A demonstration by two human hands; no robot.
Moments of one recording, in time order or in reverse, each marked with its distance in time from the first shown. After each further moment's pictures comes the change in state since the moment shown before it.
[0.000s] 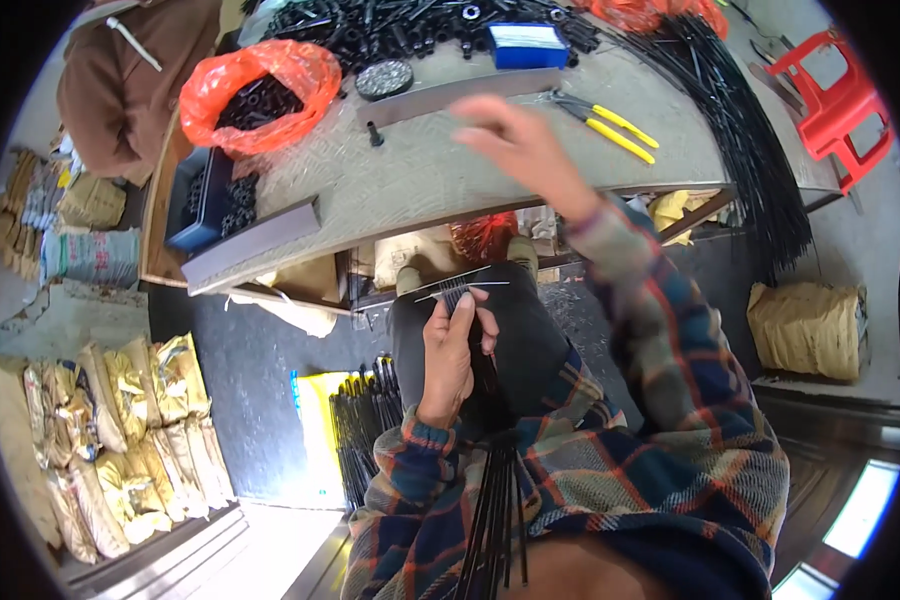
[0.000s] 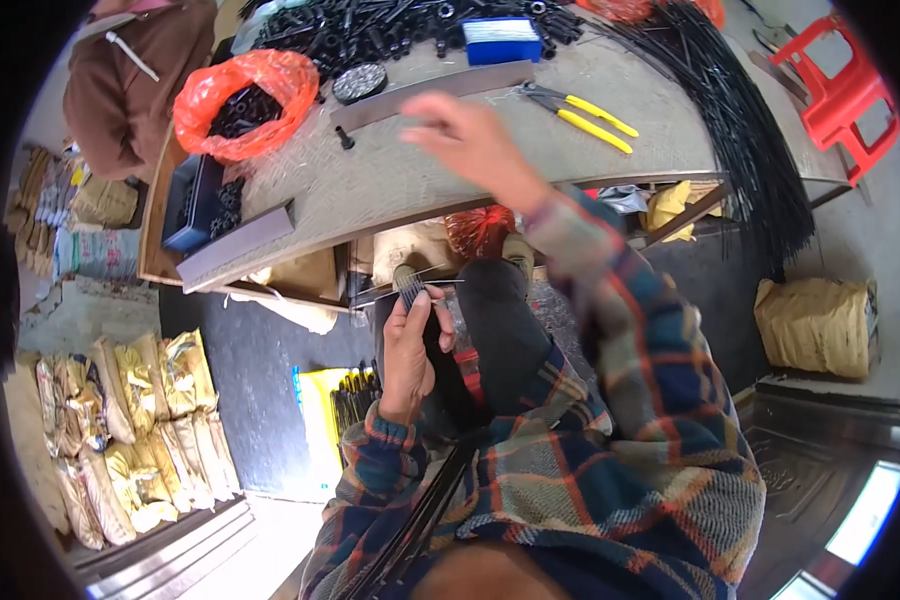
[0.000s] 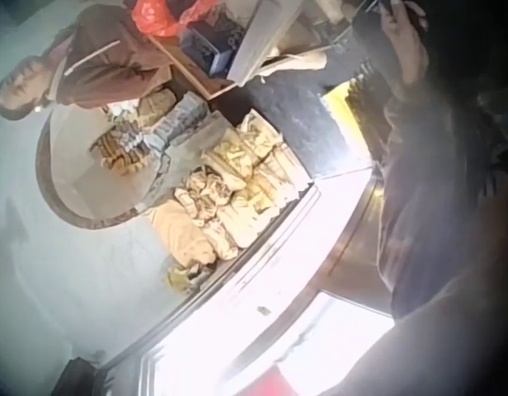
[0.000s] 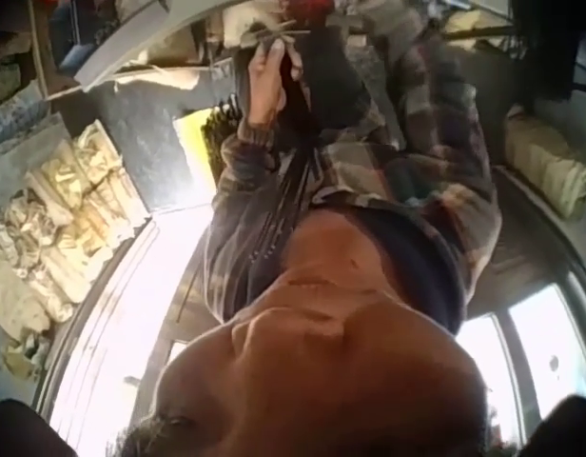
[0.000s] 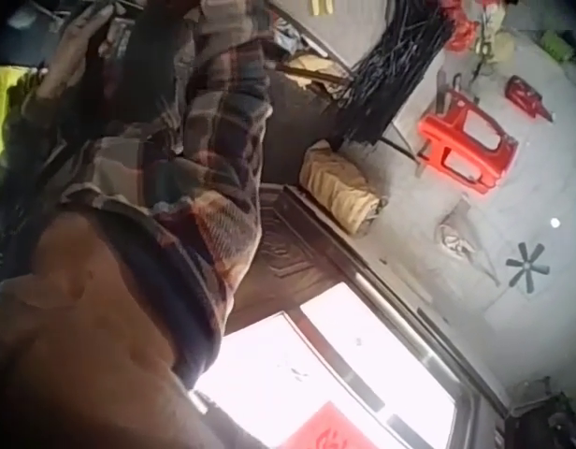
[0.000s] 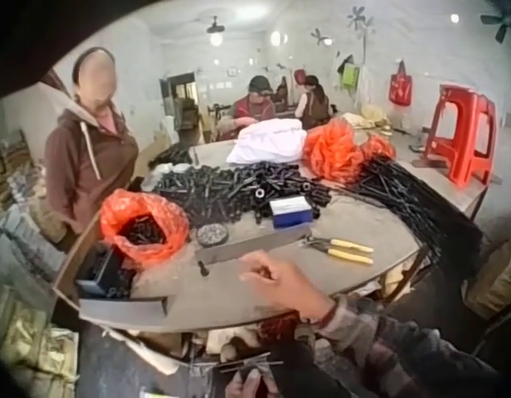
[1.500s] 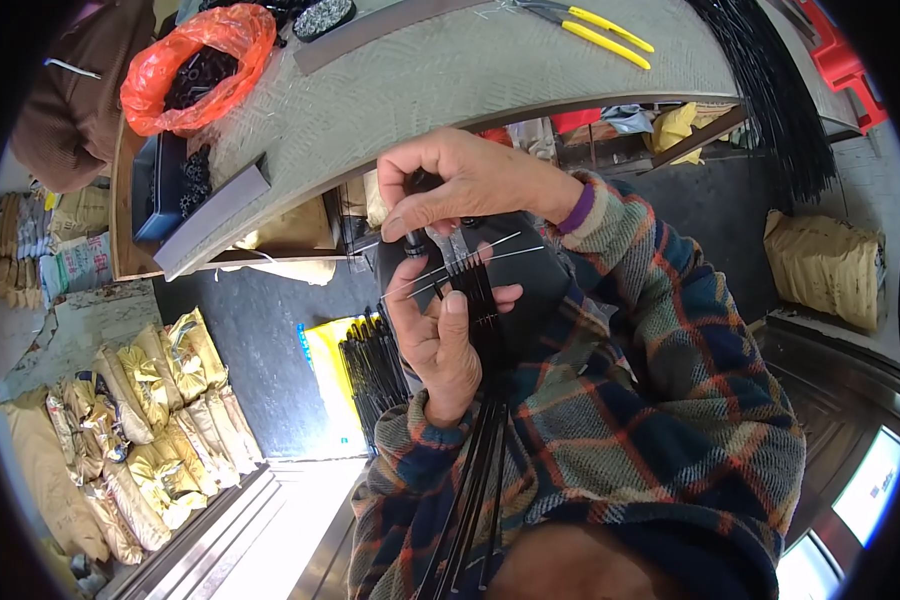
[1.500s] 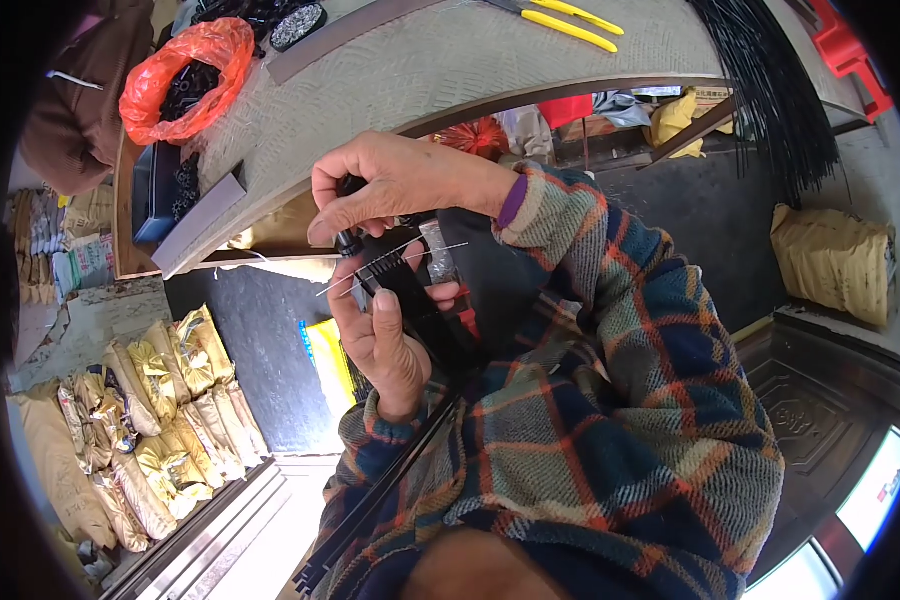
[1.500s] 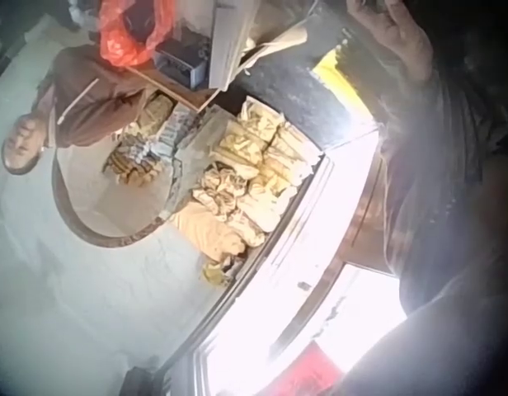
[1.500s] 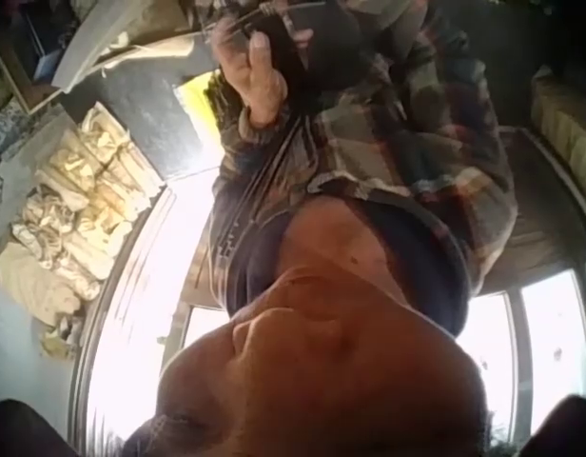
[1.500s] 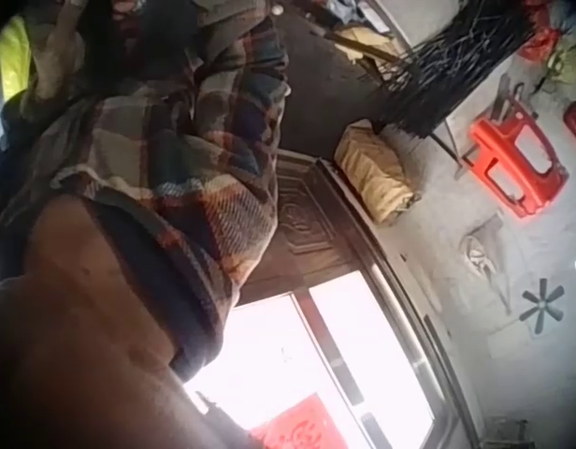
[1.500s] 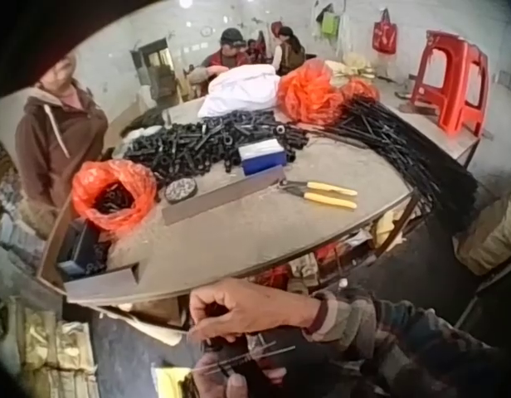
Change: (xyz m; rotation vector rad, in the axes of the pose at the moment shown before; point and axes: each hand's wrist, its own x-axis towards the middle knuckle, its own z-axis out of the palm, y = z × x) left_hand -0.041 -0.008 0.032 0.063 -0.016 0.336; right_hand -0.053 -0.045 0.020 0.664 -0.596 0.361
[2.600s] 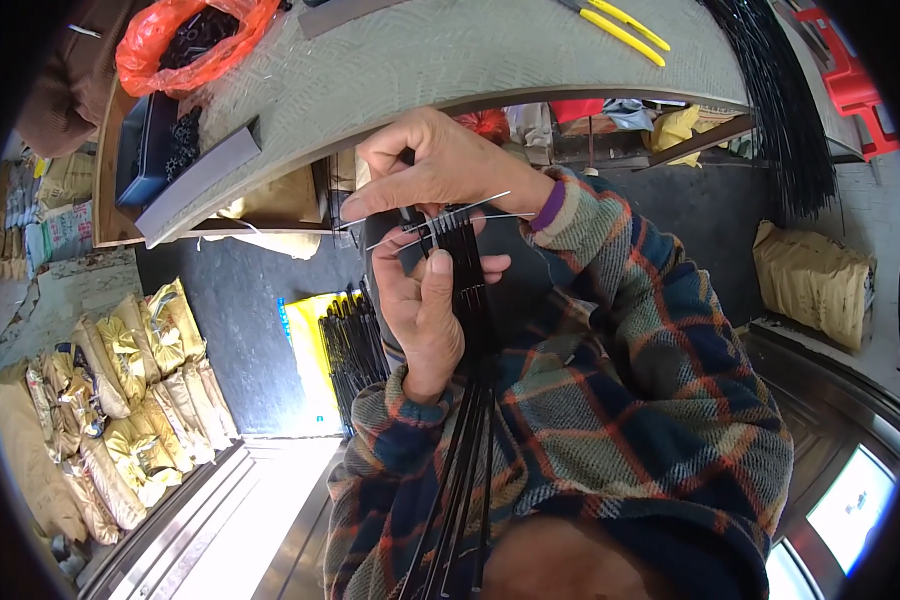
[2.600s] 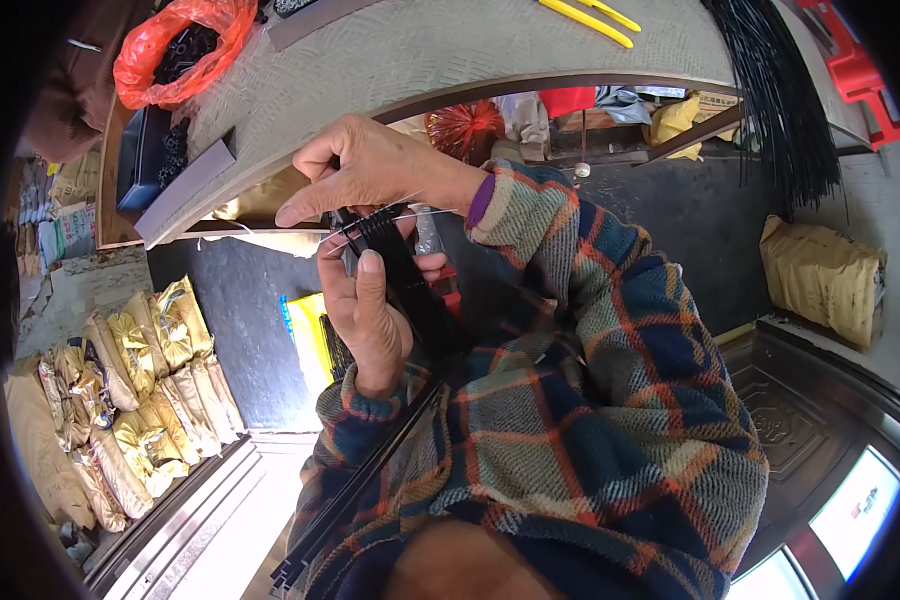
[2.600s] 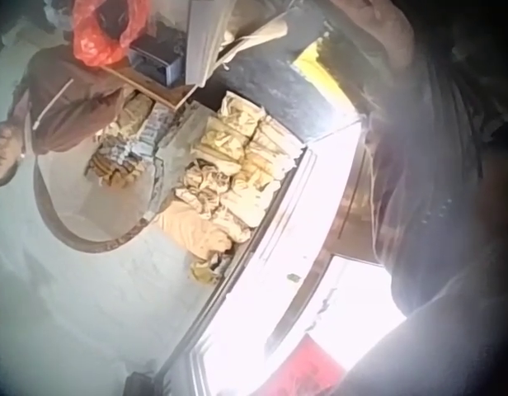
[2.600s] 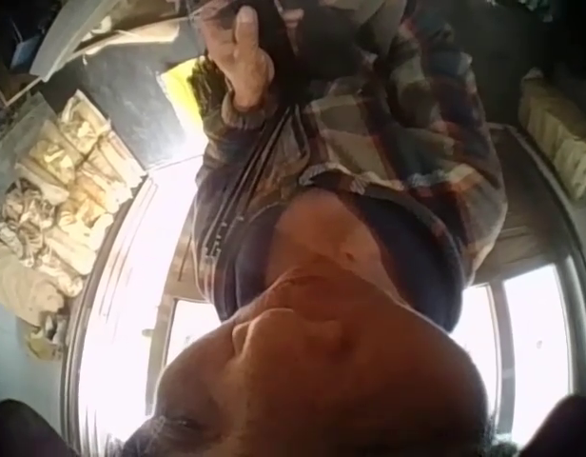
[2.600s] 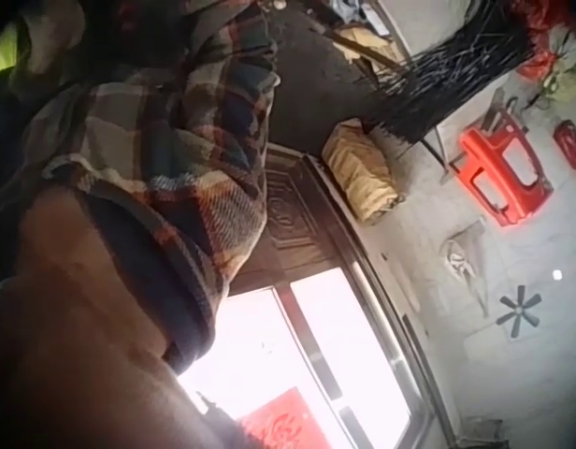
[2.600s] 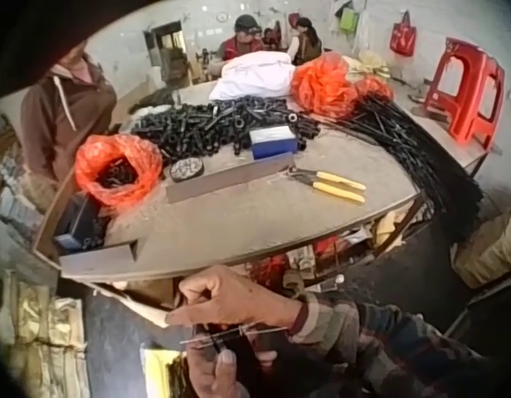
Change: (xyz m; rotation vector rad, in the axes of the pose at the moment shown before) left_hand 0.012 -0.002 -0.004 -0.029 0.070 -0.076; right_hand 0.017 0.018 0.016 -0.050 0.139 -0.081
